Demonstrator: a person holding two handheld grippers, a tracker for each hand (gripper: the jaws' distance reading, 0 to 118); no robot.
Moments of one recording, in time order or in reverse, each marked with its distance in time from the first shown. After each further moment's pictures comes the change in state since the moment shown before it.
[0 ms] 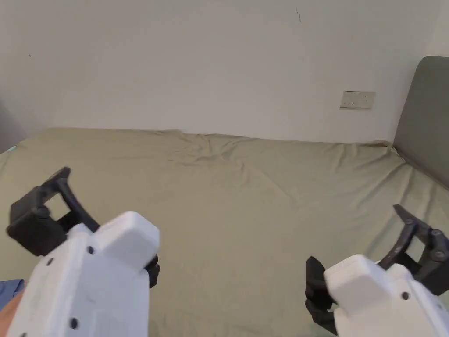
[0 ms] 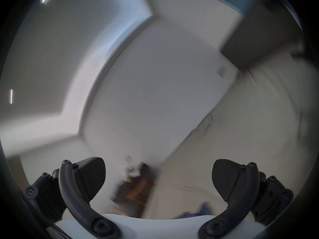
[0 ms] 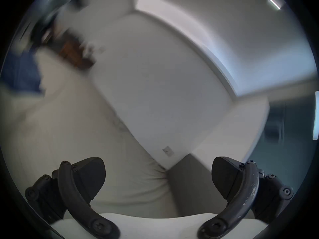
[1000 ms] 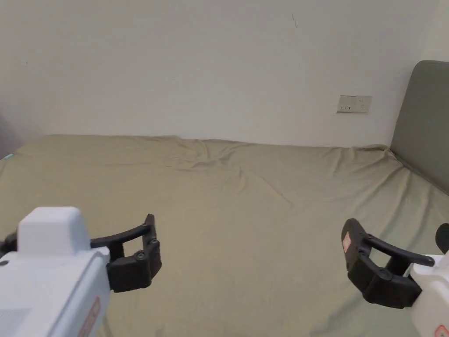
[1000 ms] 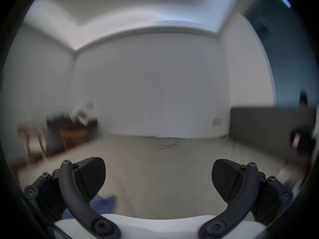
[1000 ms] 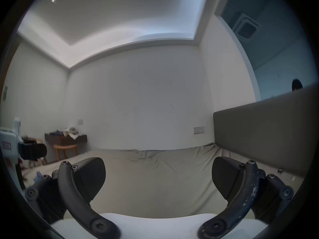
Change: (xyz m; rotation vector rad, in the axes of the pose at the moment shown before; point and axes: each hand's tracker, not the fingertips) left arm -0.046 -0.025 -0.006 -0.102 -0.268 1.244; right arm 0.070 -0.055 -0.005 0.064 0.098 -1.170
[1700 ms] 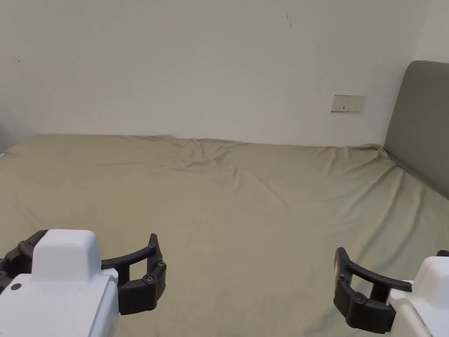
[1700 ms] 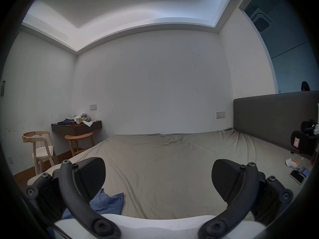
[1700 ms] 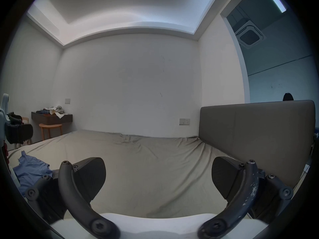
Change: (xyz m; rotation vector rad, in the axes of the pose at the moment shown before) left arm 0.027 -0.019 0.003 0.006 0.071 -0.226; right arm -0.020 -0.021 0.006 -0.141 -0.143 0.181
